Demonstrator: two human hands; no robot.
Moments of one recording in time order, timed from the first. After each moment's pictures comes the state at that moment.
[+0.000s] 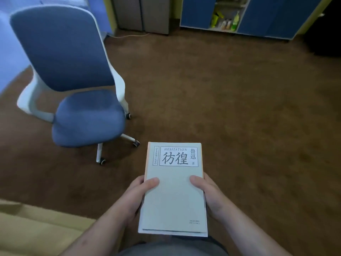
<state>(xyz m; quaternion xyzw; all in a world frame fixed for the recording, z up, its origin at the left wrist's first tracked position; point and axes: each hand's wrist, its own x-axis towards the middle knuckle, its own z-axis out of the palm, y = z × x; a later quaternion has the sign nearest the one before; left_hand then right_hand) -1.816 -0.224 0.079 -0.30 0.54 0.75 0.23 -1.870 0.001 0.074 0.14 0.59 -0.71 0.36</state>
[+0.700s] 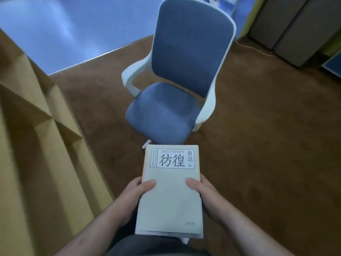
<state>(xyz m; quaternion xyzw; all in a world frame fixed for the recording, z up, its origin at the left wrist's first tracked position) -1.908 -0.359 0.052 -0.49 0.38 0.78 -0.05 -2.112 -0.233 0.057 -0.11 0.61 -0.48 0.63</state>
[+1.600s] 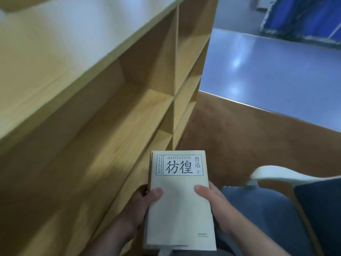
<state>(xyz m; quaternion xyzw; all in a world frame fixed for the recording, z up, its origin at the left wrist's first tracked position) -1.771 -0.591 0.084 -0.63 0.14 0.60 -0.48 -1.978 -0.705 0.088 -0.42 0.43 -0.14 0.79</state>
